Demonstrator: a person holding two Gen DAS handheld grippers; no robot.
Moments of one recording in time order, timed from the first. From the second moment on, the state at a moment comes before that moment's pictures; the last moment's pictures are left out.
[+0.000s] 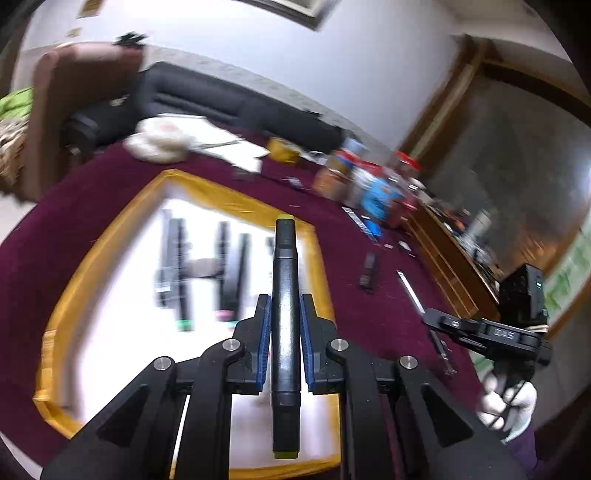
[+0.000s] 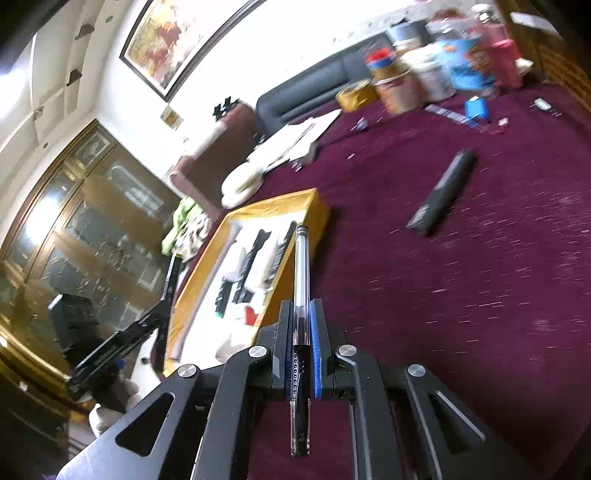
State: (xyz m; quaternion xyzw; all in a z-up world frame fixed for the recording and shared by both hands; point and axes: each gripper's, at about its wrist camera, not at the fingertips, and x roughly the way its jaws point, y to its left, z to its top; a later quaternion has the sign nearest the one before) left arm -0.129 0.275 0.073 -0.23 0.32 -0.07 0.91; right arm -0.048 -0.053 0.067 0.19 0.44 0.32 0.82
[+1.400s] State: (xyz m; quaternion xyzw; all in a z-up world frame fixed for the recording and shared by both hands) left arm -0.140 0.314 0.051 -0.16 0.35 0.12 0.92; right arm -0.072 0.160 0.025 0.03 0.51 0.38 0.77
